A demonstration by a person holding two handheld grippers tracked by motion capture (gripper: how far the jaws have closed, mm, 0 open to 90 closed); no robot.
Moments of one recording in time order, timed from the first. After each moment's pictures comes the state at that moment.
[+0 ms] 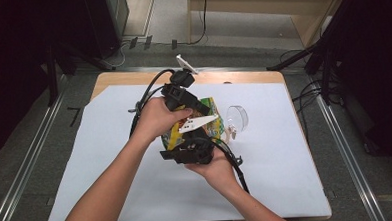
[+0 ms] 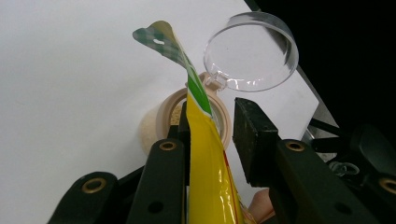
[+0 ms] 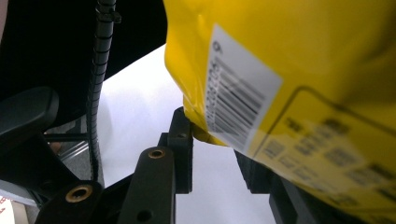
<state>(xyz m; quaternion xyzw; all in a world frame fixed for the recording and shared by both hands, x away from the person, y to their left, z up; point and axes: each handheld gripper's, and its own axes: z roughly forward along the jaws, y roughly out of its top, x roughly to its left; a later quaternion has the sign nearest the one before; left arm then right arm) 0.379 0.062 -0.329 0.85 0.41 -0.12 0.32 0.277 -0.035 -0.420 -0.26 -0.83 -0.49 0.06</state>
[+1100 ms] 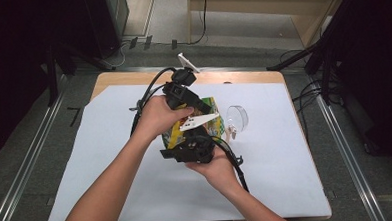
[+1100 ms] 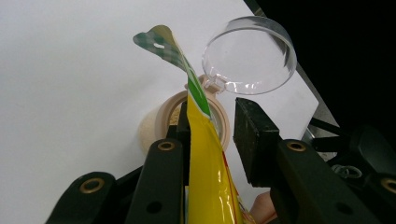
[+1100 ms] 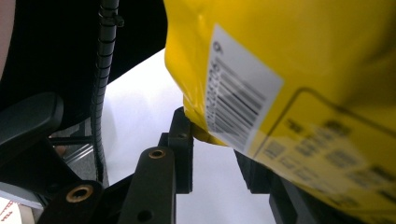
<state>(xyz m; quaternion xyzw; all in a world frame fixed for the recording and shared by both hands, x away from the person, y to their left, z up) 0.381 0.059 -0.327 0.85 0.41 -0.12 0.31 0.278 -0.036 -0.416 -0.27 -0.82 -0.49 0.07</state>
